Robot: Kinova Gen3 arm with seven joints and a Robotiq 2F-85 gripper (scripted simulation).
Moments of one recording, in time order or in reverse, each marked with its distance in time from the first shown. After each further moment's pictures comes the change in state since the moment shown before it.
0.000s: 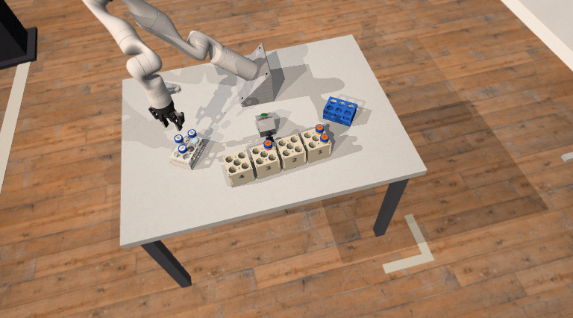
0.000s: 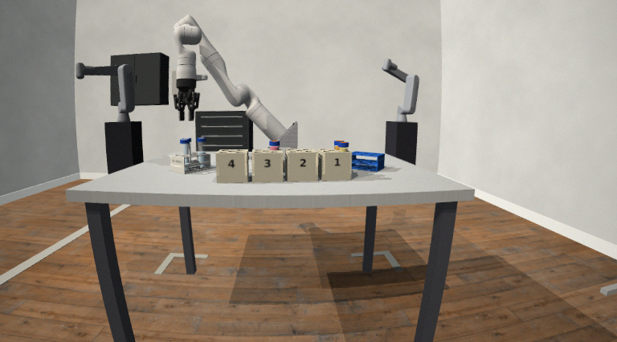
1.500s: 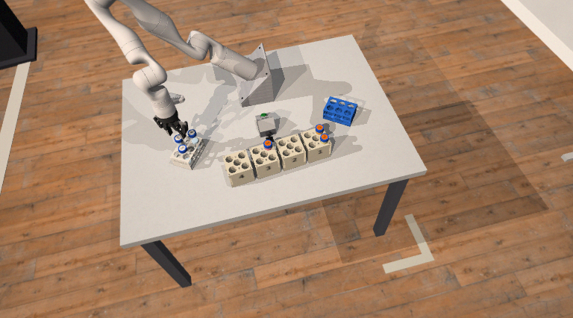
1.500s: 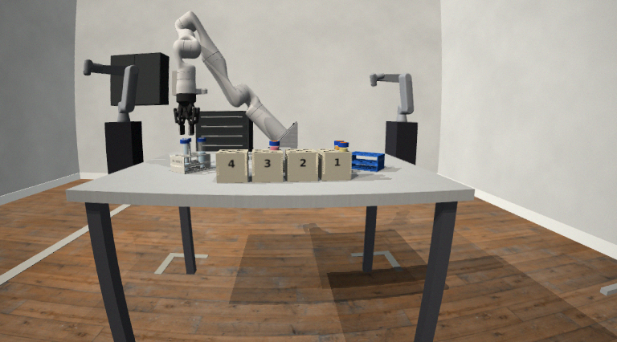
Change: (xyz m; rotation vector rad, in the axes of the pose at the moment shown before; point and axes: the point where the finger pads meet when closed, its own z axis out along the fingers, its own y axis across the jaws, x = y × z) arm 0.000 0.000 0.054 0.000 0.000 0.000
